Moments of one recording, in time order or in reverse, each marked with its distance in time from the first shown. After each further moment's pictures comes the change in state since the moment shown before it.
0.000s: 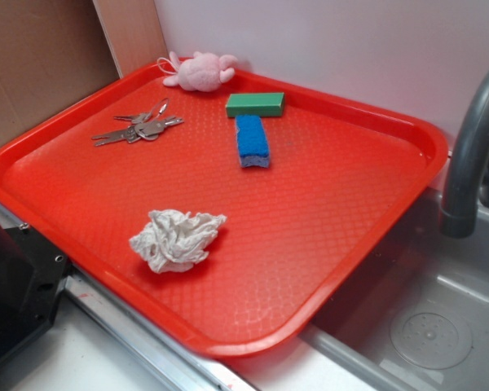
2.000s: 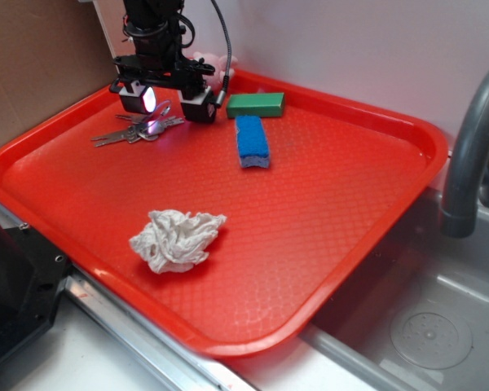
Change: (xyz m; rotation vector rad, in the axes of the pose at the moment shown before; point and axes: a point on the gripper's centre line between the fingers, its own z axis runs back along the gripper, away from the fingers) arm 0.136 0.120 -0.239 0.218 -0.023 0.457
